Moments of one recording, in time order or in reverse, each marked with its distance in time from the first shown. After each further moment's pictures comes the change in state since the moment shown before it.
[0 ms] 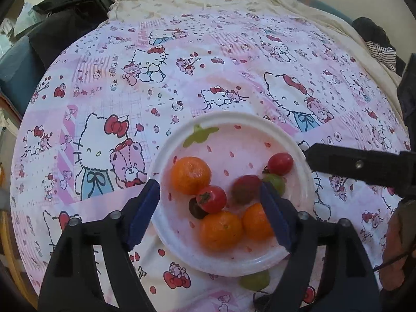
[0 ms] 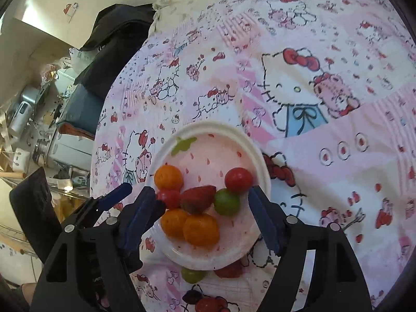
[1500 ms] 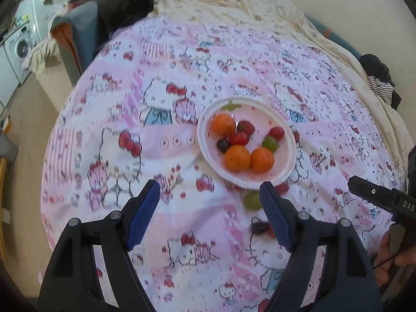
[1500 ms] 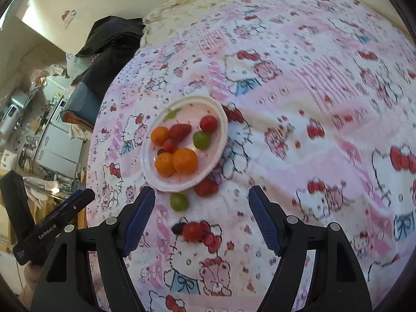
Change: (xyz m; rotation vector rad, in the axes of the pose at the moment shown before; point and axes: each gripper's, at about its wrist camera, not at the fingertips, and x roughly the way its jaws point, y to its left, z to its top) left arm -0.115 0.040 -0.090 -0.215 -0.039 0.006; right arm -0.098 0.004 -0.109 0.025 -0.092 -0.122
